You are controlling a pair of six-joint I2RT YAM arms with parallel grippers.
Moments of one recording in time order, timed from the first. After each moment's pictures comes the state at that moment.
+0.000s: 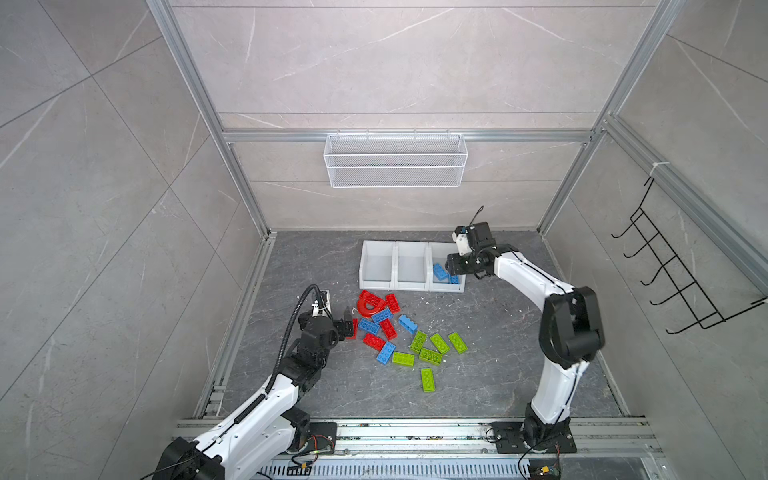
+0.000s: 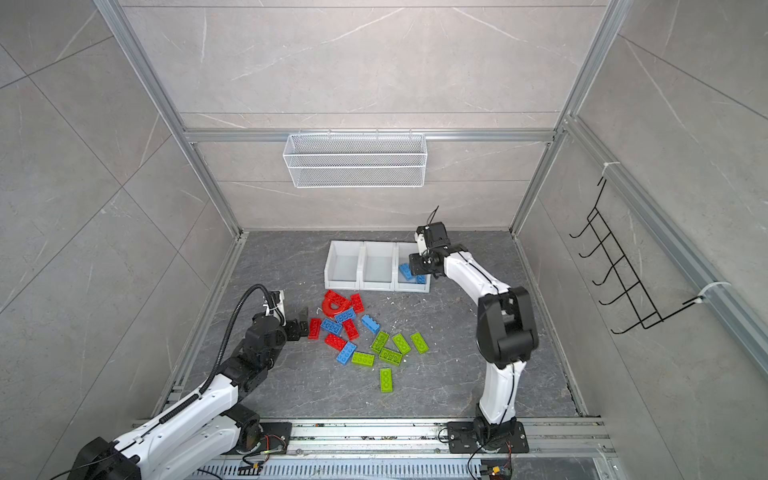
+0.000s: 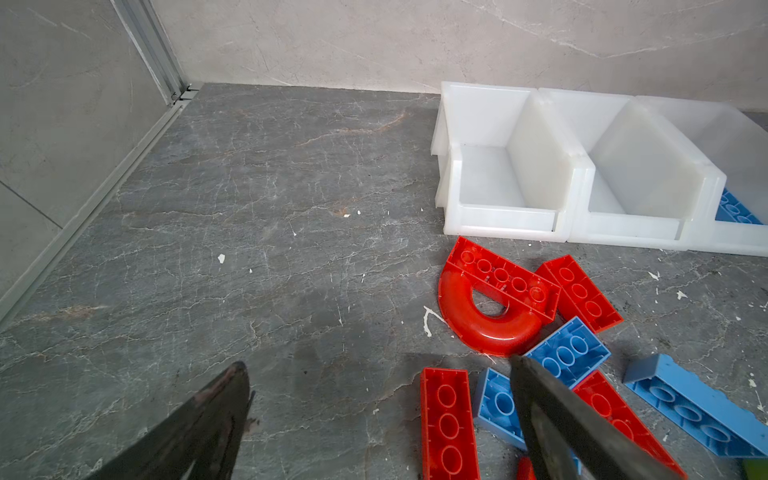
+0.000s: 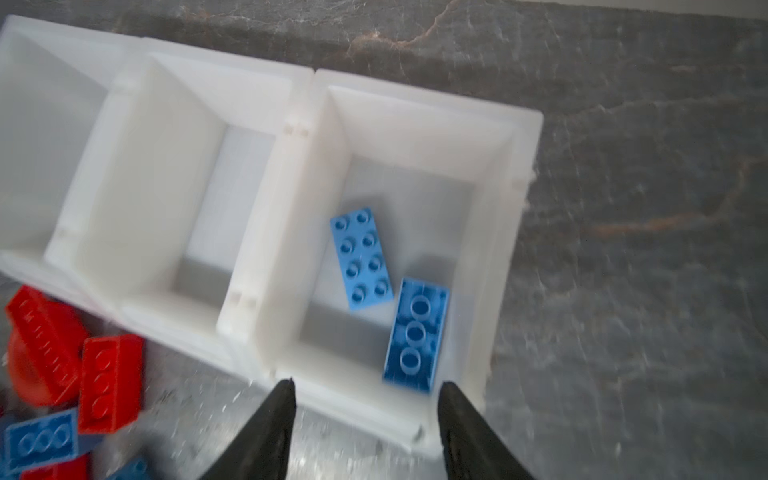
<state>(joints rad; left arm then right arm) -0.48 0.87 0.33 0.10 -0.38 -0.23 0.28 1.82 1.44 -0.55 -0.11 0.10</state>
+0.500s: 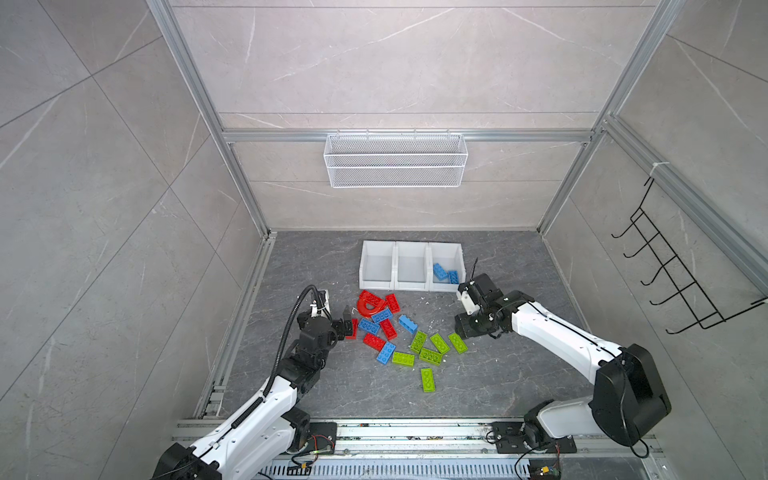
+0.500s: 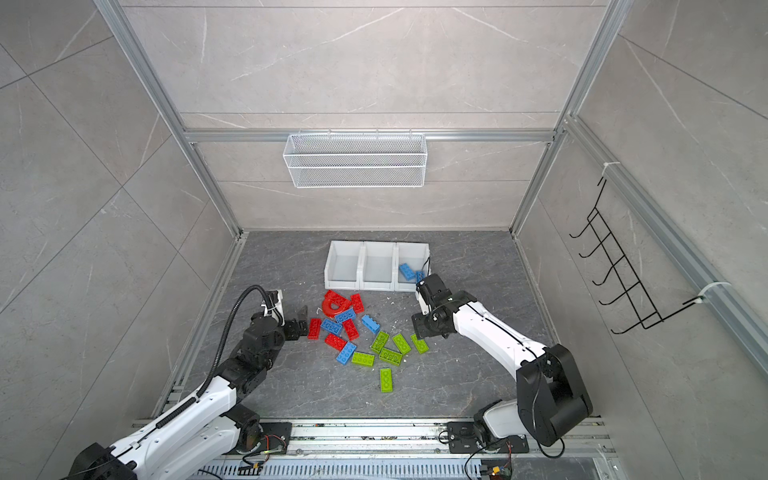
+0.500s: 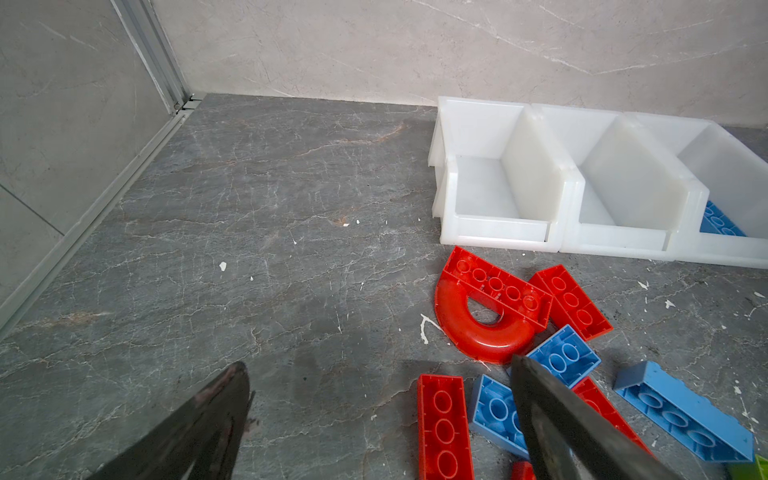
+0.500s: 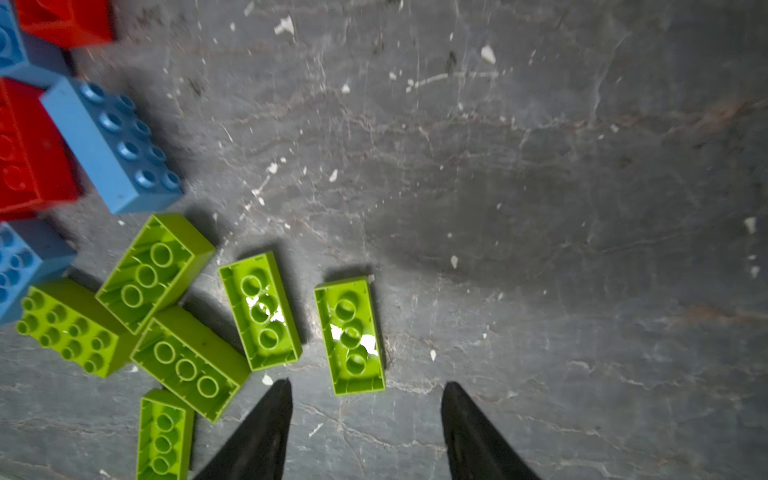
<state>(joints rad) -0.48 0.84 0.33 0.10 -0.38 -0.24 0.47 1.43 0.96 -0.78 -0.03 0.20</state>
